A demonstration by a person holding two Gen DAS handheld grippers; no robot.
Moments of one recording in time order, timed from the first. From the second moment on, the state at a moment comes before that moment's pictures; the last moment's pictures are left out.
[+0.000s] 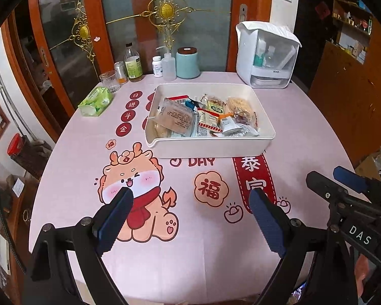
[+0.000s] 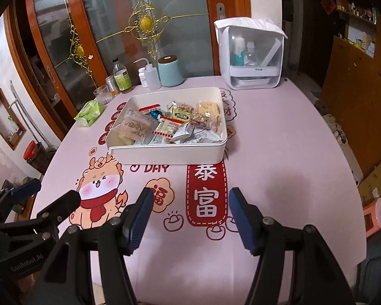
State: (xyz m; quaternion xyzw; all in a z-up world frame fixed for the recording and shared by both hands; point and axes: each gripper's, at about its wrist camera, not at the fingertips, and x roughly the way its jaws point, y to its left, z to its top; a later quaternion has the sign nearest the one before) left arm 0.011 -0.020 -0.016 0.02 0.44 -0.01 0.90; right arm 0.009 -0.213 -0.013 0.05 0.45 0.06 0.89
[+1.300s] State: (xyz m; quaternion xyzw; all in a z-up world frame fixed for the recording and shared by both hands) left arm 0.017 -0.015 -0.026 0.00 0.46 0.01 0.89; right arm 0.011 -0.202 -0.013 0.04 0.46 0.08 0.88
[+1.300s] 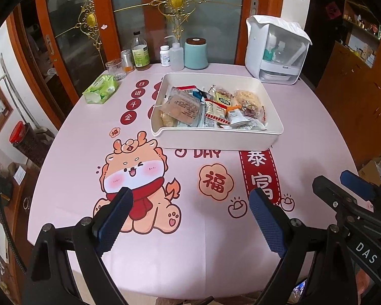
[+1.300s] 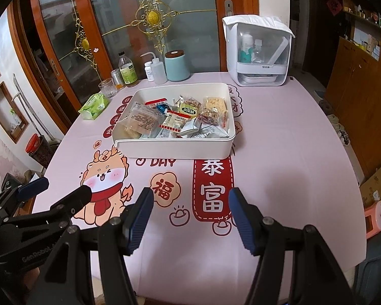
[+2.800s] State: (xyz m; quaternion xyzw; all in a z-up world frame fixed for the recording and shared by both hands) left arm 0.020 -0.017 -0.033 0.01 0.47 0.02 0.88; right arm 0.014 -0.195 -0.021 0.03 0.47 0.09 0.88
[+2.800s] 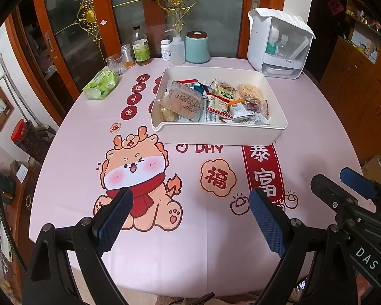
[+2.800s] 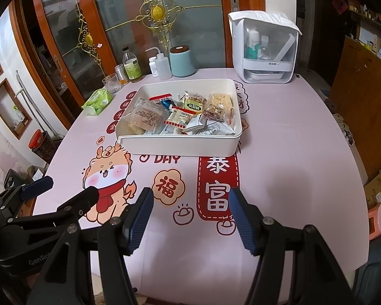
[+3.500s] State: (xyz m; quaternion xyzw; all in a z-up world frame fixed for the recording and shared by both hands) left arm 0.019 -0.013 -0.036 0.01 0.48 0.02 0.88; right arm 0.013 -0.191 -0.027 0.03 0.47 0.09 0.88
